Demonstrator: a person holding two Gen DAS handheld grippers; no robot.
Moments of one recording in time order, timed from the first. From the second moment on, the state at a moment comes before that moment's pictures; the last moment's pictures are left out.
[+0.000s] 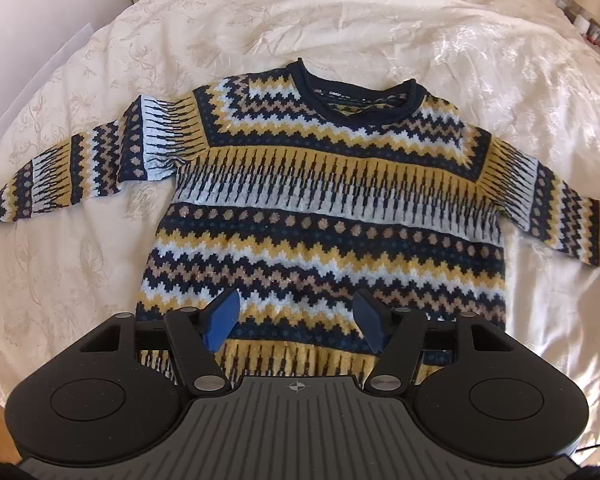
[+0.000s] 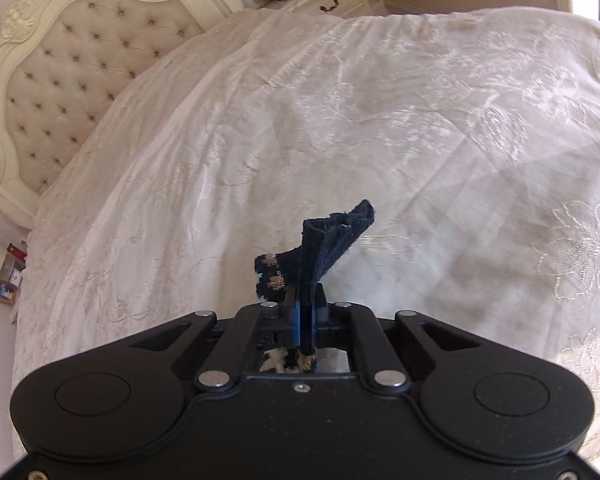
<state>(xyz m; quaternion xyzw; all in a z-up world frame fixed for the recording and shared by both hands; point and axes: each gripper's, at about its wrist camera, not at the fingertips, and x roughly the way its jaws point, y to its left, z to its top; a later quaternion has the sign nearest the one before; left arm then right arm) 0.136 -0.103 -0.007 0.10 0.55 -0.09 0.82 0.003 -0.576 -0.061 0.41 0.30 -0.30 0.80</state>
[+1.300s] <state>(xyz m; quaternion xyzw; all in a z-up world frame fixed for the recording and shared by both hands) 0.239 0.082 -0.031 0.06 0.53 -0.09 0.84 0.309 -0.113 -0.081 0.28 0.42 0.08 0.86</state>
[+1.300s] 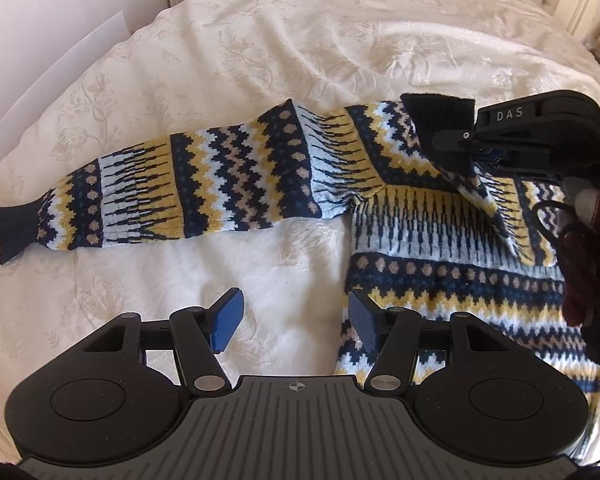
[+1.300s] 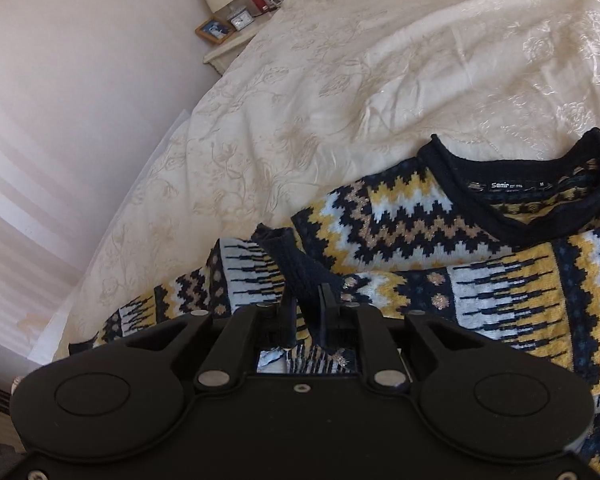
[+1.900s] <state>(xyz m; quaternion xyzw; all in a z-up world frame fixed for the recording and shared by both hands) 0.295 -0.020 -0.069 0.10 0.52 -0.14 0.84 0.226 -0.276 -0.093 0.26 0.43 -0.09 0.86</state>
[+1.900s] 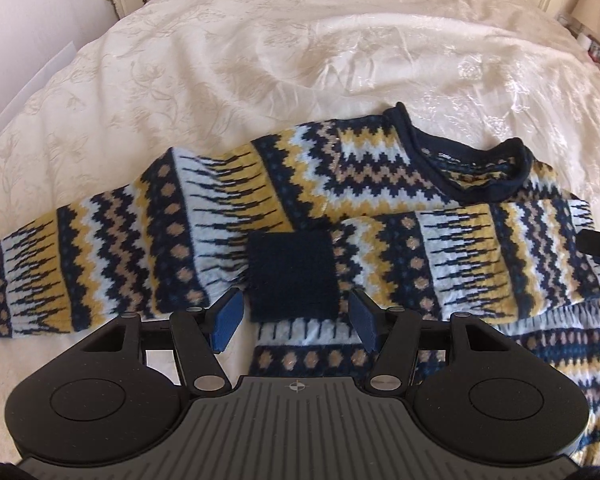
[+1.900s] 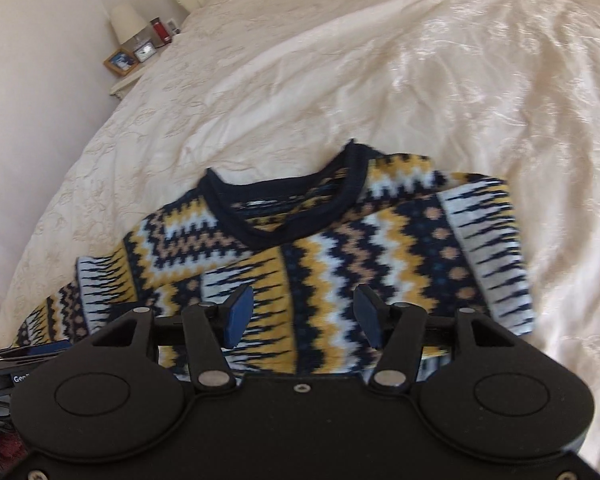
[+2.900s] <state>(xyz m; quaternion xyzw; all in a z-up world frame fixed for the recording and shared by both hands) 0.328 -0.059 -0.148 0.16 0.54 -0.14 0.81 0.303 -0.407 -0.167 0.24 0.48 -0.10 0.84</state>
